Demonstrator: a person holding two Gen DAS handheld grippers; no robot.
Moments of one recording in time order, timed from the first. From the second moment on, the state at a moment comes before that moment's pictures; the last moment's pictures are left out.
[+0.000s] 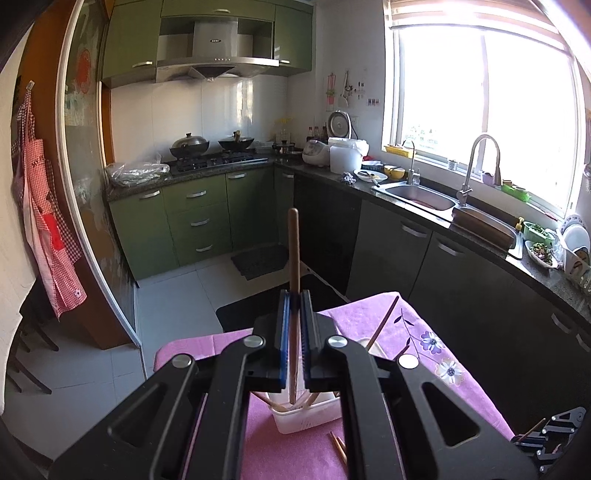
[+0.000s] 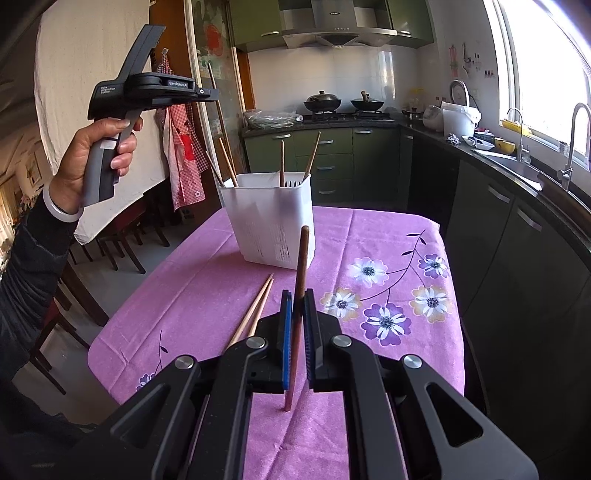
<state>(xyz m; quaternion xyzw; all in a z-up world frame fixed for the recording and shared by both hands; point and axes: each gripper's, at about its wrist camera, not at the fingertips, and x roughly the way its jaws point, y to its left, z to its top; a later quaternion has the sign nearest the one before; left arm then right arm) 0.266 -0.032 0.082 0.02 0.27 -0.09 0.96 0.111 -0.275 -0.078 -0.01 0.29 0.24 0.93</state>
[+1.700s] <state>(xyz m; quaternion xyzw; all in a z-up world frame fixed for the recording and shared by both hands) 0.123 -0.040 -0.031 0.03 0.36 -0.09 0.93 0.192 -0.210 0.011 -0.03 0.19 0.24 0.95</state>
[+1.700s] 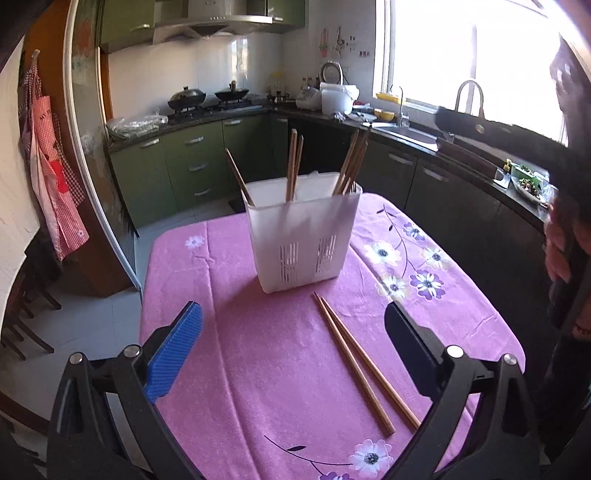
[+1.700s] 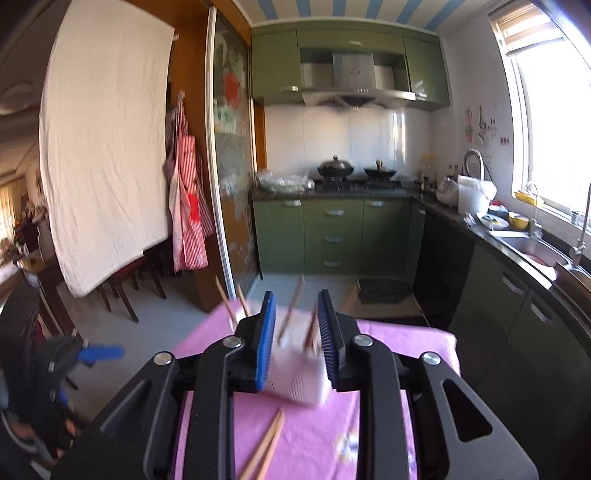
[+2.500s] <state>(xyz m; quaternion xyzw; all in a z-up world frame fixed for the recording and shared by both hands) 0.223 -0.083 -0.163 -0.01 0.53 -0.04 0.84 0.202 -0.291 -0.164 0.02 0.38 0.20 0.90</state>
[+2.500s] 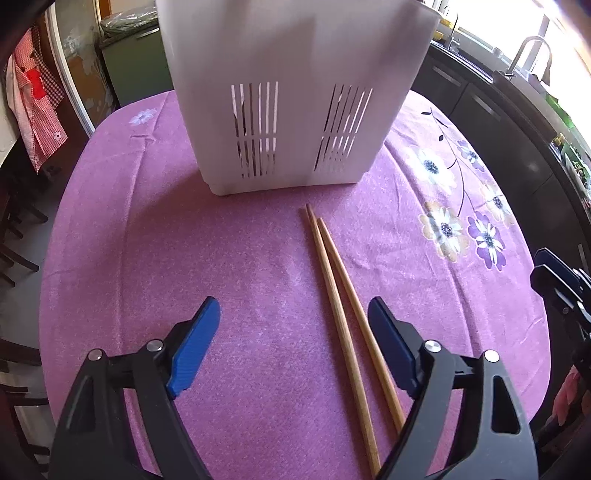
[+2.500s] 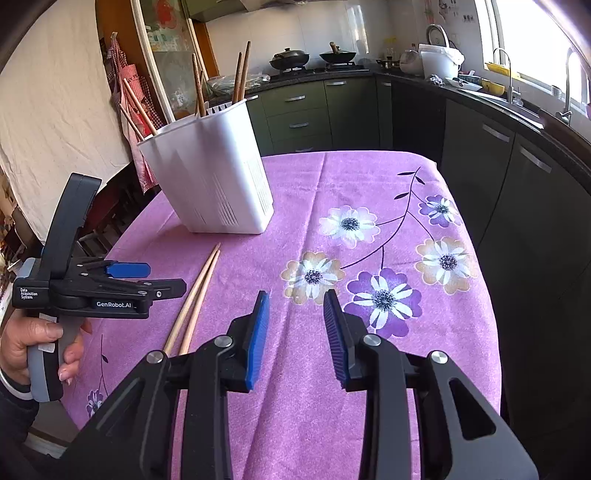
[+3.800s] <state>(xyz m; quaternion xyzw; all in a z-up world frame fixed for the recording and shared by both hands) 0.228 -0.114 -0.162 0.01 0.55 -0.05 0.83 0.193 -0.311 -0.155 0.05 0.38 0.20 0.90</state>
